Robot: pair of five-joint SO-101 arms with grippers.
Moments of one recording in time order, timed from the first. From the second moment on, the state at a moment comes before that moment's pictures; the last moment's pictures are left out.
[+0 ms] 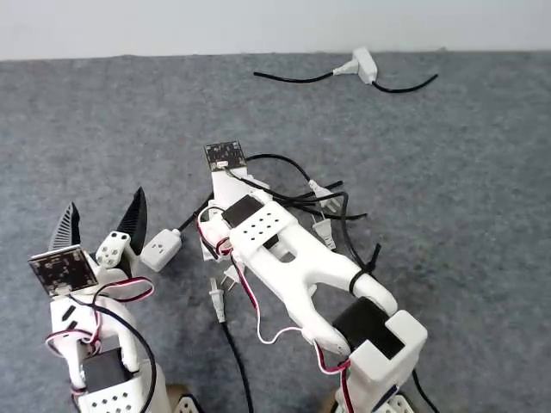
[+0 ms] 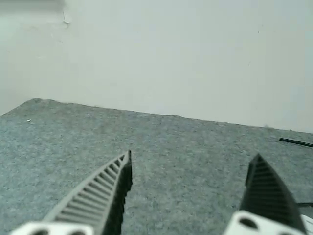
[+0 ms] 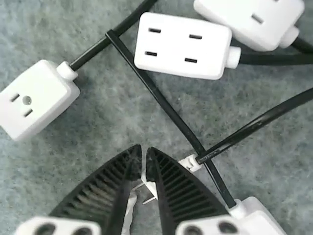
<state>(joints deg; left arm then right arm) -22.5 -100.4 93.5 26.8 6.3 -44.4 11.8 11.3 58.0 -27.9</state>
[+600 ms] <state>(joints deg) -21.5 -100.4 94.1 26.7 6.0 -44.4 11.8 7.4 68.4 -44.4</state>
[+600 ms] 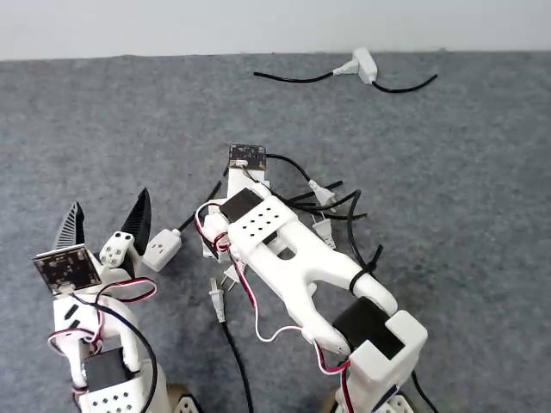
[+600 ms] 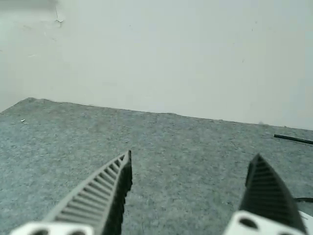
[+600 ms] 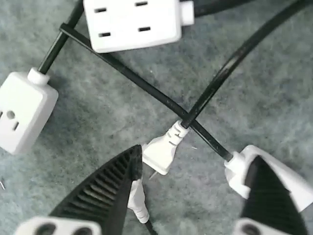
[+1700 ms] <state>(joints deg) -21.5 -100.4 94.1 26.7 4.8 -45.4 19.5 8.7 57.2 -47.2</state>
